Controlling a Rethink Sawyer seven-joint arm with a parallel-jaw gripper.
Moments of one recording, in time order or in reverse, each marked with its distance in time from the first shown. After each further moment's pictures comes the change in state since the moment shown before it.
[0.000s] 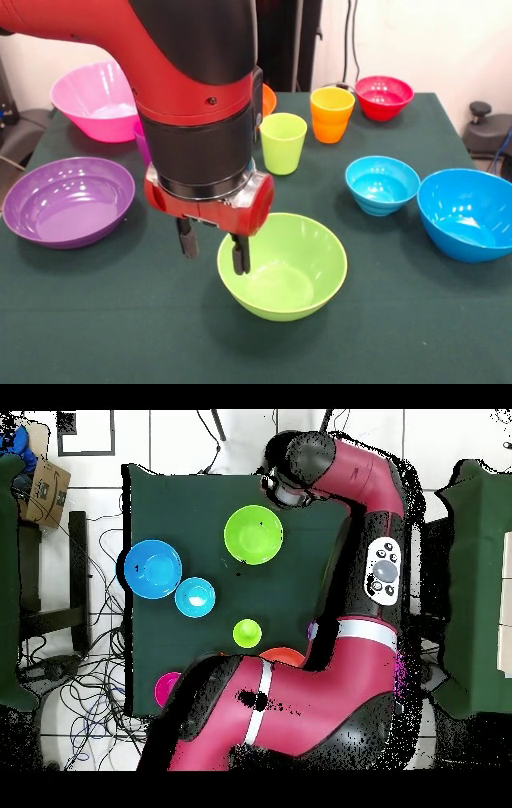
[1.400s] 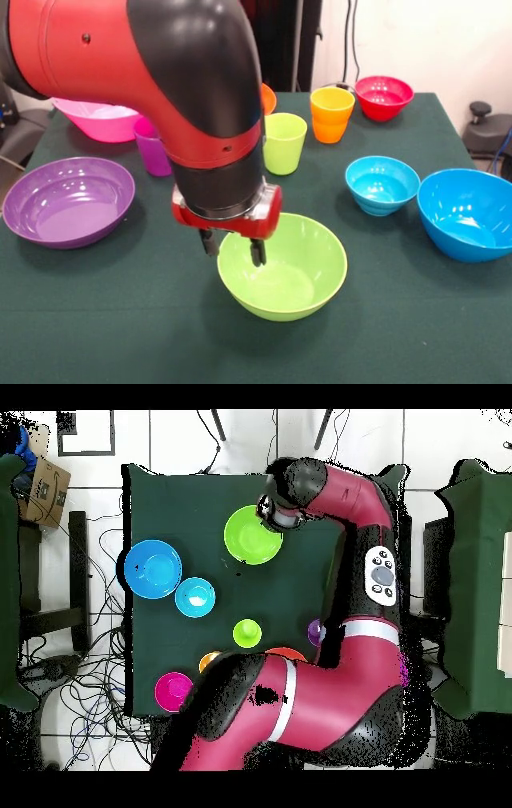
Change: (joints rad) arm -0.053 -0.002 0.121 0.134 -0.105 -0.006 -0.084
